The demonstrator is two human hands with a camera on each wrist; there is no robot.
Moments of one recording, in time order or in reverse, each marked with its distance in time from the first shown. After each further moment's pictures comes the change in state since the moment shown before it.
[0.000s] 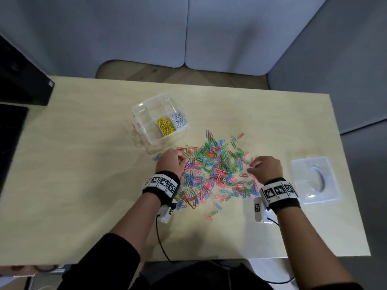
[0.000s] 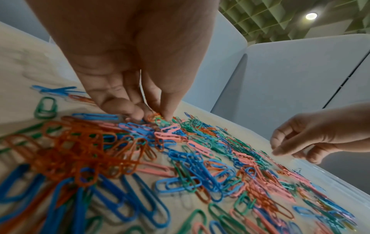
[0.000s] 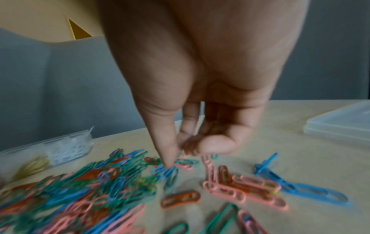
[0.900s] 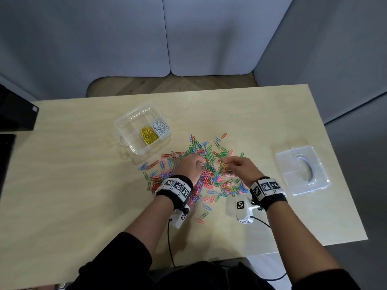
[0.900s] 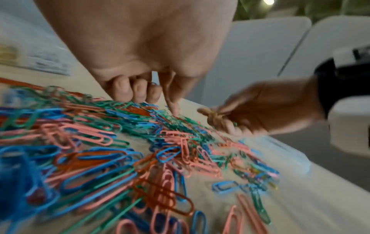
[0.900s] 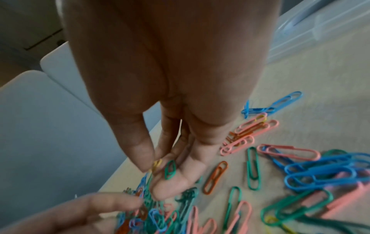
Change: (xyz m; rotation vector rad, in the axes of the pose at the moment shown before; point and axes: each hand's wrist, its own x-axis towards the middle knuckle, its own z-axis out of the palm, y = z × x) left_hand -0.008 0.074 0.047 0.014 -0.213 0.237; right_hand -0.009 0.004 0.017 1.041 -0.406 0.053
